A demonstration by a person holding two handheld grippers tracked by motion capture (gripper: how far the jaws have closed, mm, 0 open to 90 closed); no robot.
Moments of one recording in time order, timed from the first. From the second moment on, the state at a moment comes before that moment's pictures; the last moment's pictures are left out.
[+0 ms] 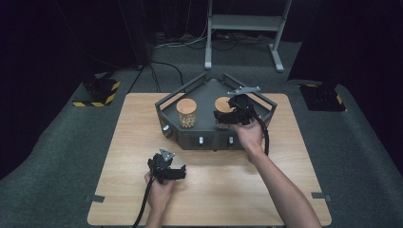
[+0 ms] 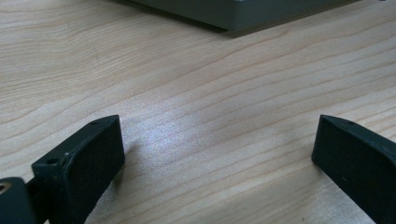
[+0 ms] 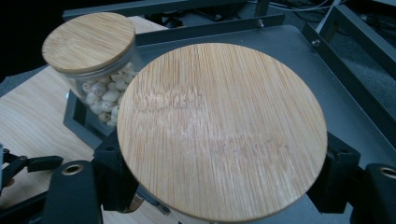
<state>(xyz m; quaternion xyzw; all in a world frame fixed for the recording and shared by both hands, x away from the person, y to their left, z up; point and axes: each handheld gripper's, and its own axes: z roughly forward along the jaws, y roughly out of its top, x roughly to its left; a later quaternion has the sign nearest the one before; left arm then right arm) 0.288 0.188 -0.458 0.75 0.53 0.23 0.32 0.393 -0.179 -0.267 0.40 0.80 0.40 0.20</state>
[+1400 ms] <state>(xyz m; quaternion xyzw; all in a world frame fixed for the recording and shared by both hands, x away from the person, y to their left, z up) 0.288 0.188 -0.458 0.75 0.53 0.23 0.32 0.417 -0.139 -0.286 0.42 0.81 0.37 0.20</state>
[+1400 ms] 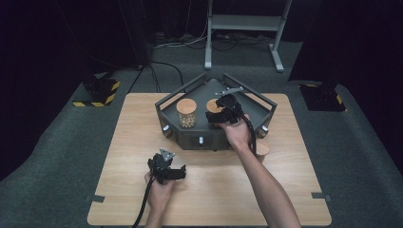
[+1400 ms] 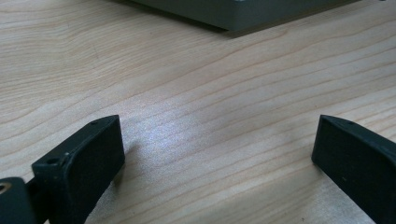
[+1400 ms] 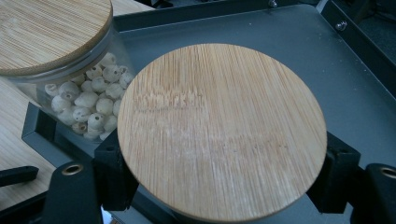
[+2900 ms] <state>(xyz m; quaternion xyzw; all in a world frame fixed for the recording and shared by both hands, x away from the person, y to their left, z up) 0.288 0.188 -0.458 0.75 0.53 0.23 0.32 0.420 -0.147 -0.294 0.41 0.81 0.37 0.19</state>
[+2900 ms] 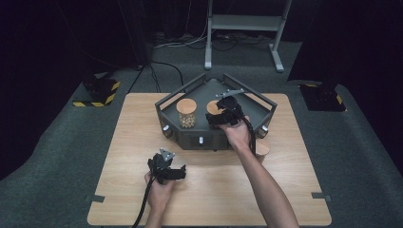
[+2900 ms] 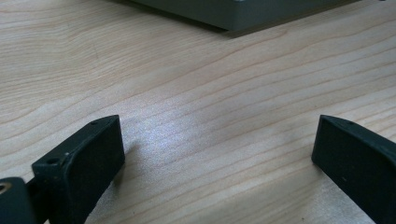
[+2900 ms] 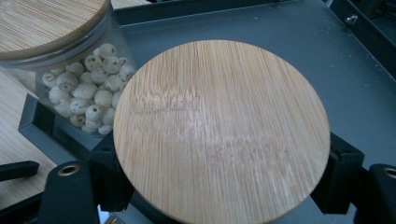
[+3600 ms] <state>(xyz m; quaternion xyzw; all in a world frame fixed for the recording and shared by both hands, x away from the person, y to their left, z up) 0.288 0.188 -0.458 0.75 0.53 0.23 0.32 0.419 -0.165 -0.286 0.41 0.80 0.40 0.17</state>
